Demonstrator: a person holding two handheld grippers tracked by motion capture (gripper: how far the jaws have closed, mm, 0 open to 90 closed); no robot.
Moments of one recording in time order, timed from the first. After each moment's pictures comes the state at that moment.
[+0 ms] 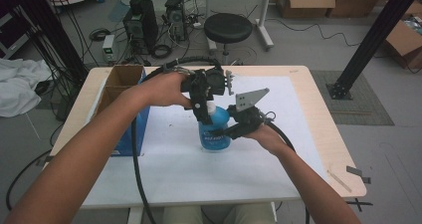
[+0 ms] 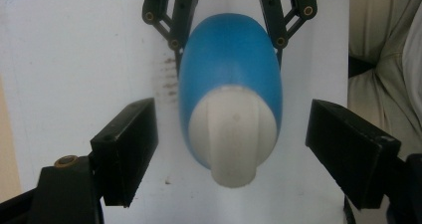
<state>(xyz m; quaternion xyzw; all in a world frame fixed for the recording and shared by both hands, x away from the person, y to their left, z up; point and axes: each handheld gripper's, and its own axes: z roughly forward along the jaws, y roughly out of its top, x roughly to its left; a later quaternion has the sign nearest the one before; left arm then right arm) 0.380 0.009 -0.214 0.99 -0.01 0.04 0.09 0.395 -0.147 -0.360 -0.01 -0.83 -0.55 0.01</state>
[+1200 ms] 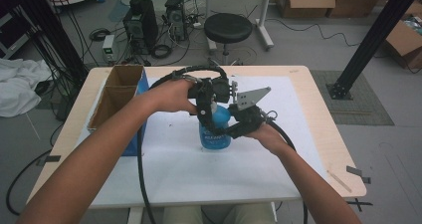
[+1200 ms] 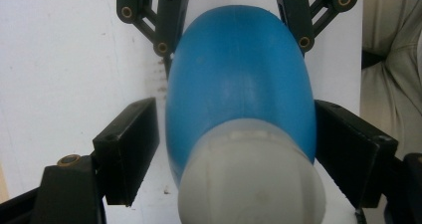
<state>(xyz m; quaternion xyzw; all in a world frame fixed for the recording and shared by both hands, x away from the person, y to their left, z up) 0.384 -0.003 -0.240 1.00 -0.02 0.03 0.08 0.394 -0.150 -0.355 -0.01 -0.83 -0.56 0.02</state>
